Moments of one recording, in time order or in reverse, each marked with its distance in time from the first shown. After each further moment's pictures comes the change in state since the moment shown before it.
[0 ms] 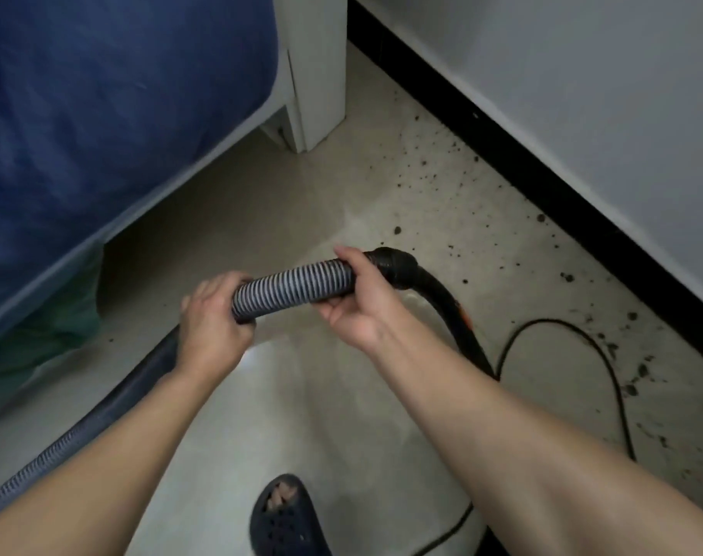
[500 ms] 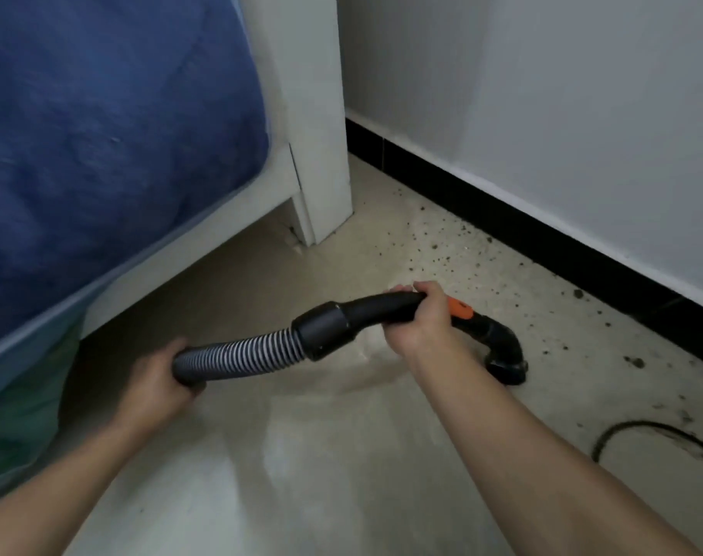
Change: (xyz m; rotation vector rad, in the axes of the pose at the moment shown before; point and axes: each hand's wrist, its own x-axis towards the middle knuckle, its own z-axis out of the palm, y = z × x) left_hand 0.067 -0.079 0.033 -0.020 0.040 -0.105; right_hand 0.102 -0.081 -0.026 0.400 -0.083 -0.265
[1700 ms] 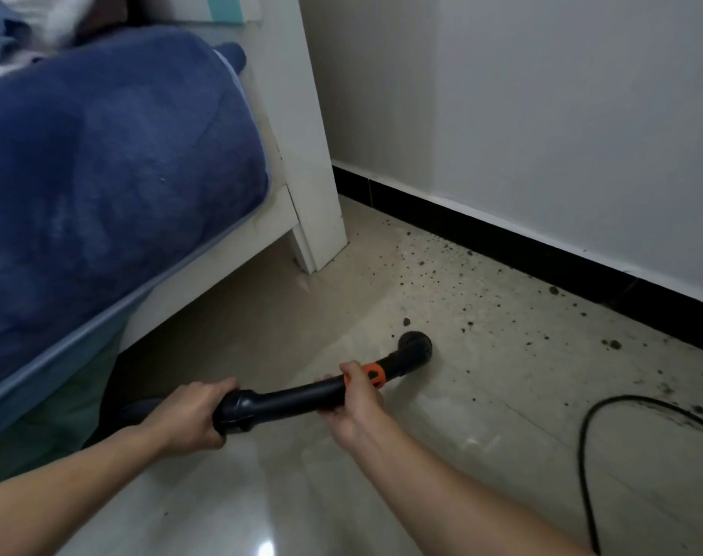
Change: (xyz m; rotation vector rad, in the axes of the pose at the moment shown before) left_hand -0.041 0.021 -0.022 0.496 -0.468 0.318; right_hand -0.036 0.098 -0.089 -0.302 -0.010 0.117
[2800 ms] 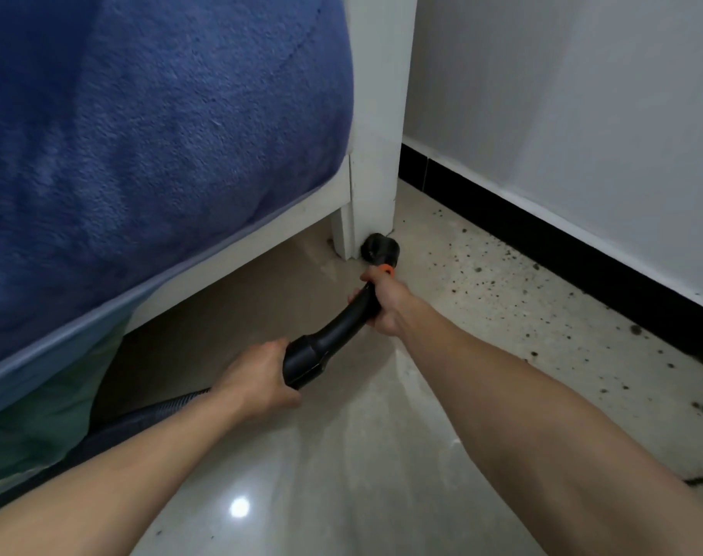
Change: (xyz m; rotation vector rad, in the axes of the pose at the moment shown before) left_hand 0.083 0.001 -0.003 -0.352 0.119 -0.172; right_hand 0.118 -0.080 0.132 -0.612 -0.068 -0.144
